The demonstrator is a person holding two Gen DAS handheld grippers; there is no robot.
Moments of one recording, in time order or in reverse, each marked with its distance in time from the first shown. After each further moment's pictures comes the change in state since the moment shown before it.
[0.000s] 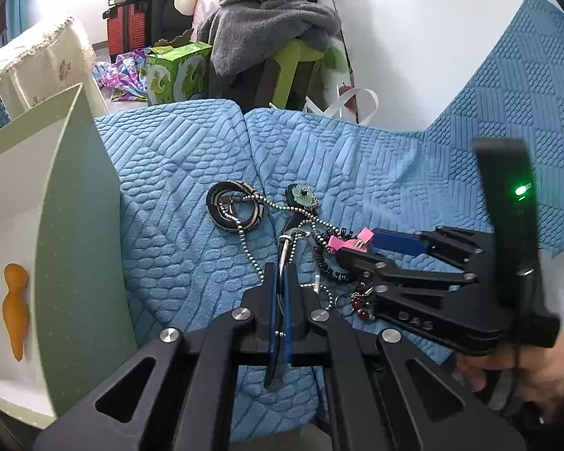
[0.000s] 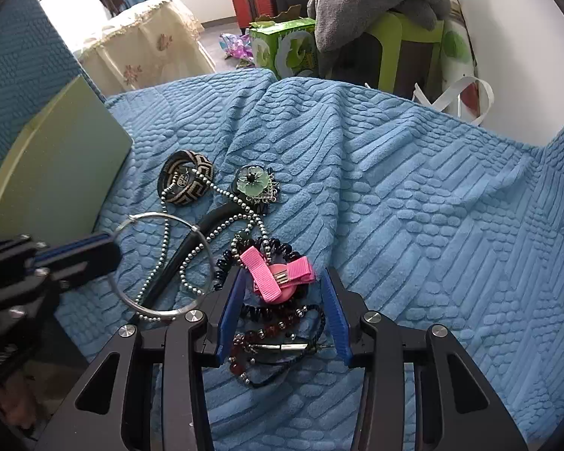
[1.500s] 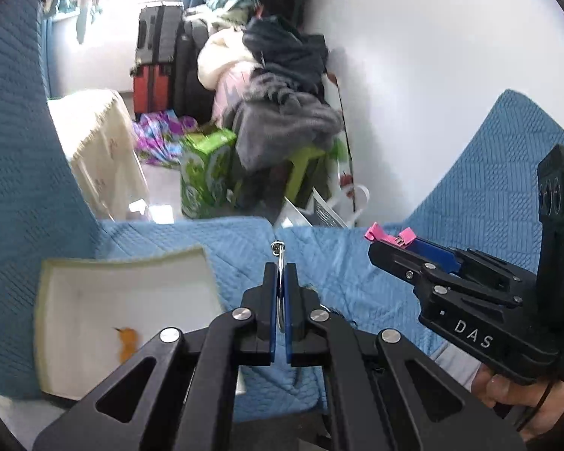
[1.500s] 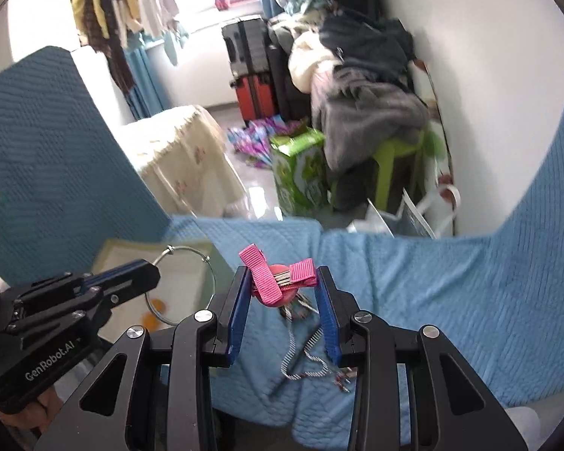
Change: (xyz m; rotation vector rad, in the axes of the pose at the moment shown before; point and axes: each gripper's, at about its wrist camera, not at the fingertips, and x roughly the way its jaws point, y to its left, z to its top) left arm -0.181 0.037 0.068 -0.017 -0.219 0.019; right arm -0.190 0.099 0.076 0.087 -0.328 0.009
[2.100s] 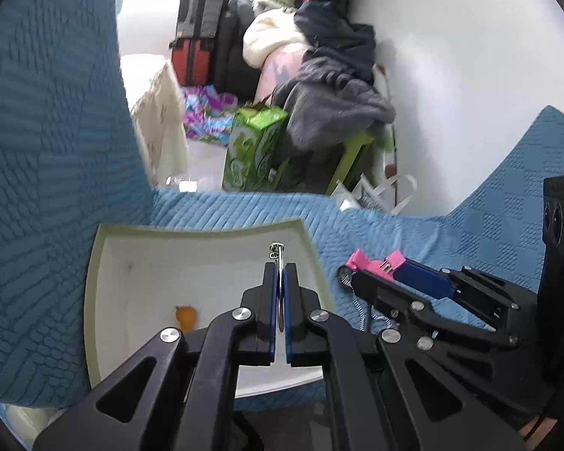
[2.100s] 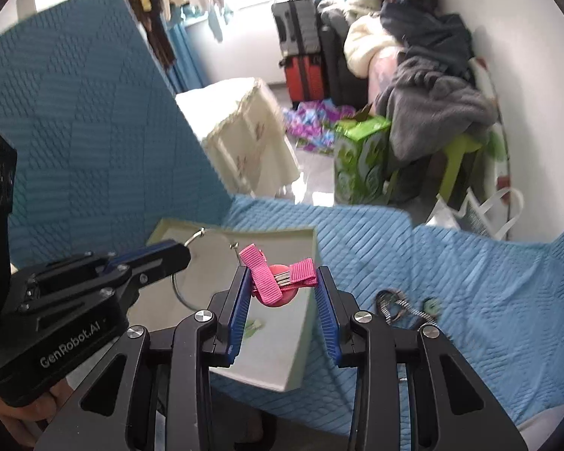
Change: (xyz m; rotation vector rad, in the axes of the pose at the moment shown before) left arm 0.014 0.091 -0.027 -0.092 0.090 0.069; right arm 0.066 0.097 -0.026 -0.094 0.116 0.113
